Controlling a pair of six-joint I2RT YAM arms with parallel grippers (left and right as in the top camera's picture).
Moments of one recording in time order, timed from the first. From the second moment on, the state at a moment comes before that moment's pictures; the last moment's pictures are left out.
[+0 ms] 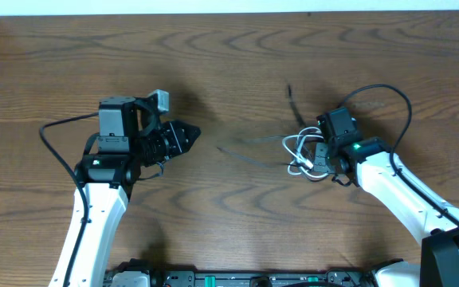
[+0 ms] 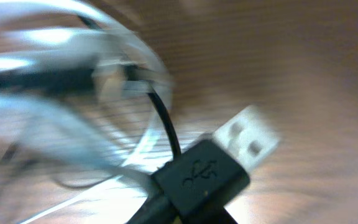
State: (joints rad) left arm -0.04 1.19 0.88 -0.55 0.62 -0.47; right arm 0.35 1.51 0.84 -0.58 0.11 0.46
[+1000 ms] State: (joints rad) left arm -0.35 1.42 0.88 -0.54 0.57 -0.47; right arm 0.34 1.51 0.83 -0.25 -0.99 0.27
